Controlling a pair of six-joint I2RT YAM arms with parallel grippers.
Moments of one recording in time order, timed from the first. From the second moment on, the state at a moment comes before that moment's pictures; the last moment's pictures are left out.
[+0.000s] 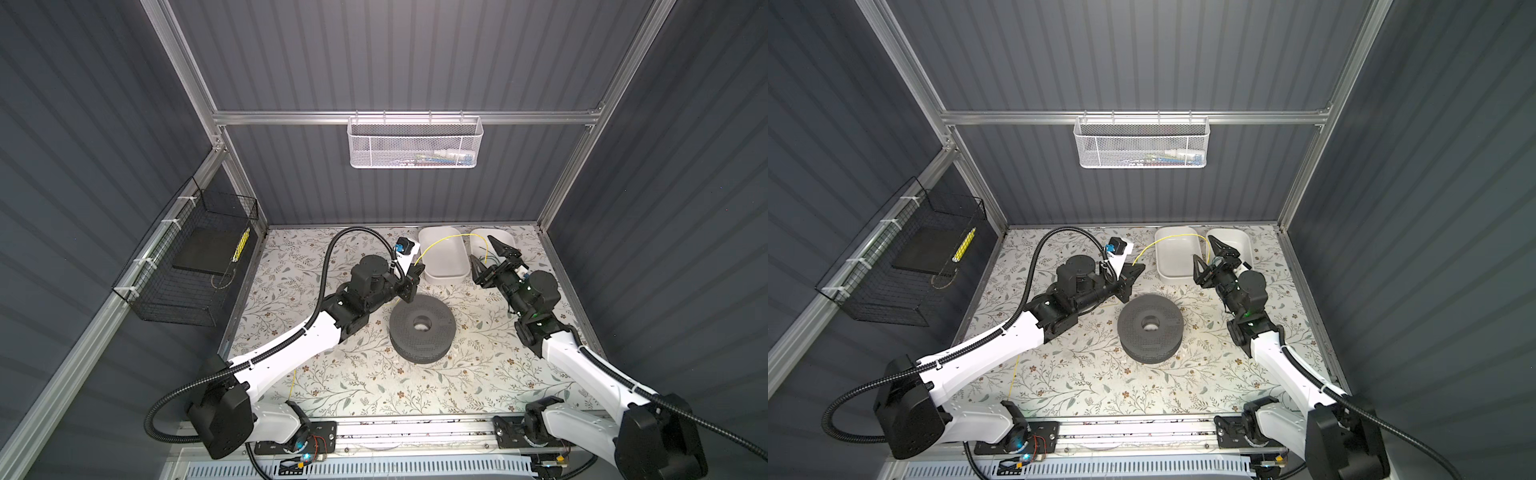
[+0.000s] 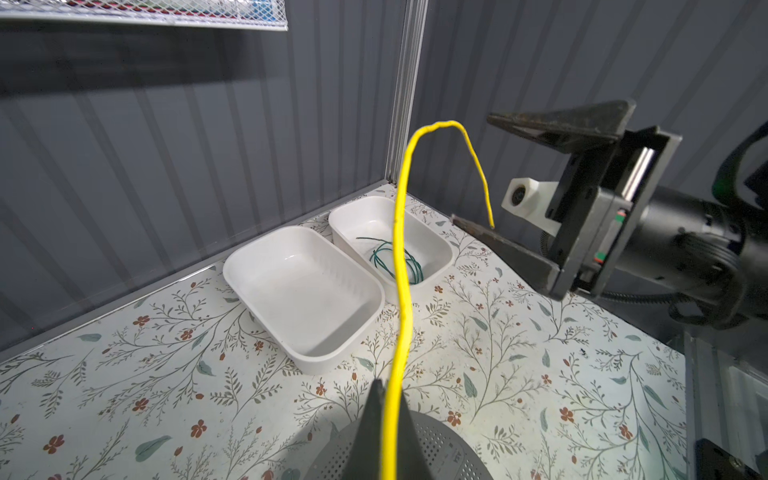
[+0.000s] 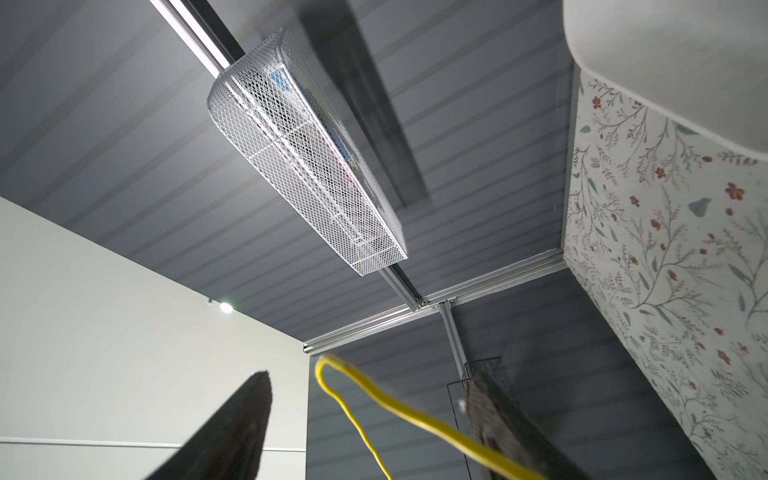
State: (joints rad) left arm -0.80 1.35 1.05 0.09 0.10 -0.08; right arm 0.28 1.15 0.61 0.64 -0.13 2.06
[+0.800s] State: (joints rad) left arm -0.80 1.29 1.00 0.02 0.23 -0.01; right arm -0.02 1.21 0.80 0.56 -0.61 1.80
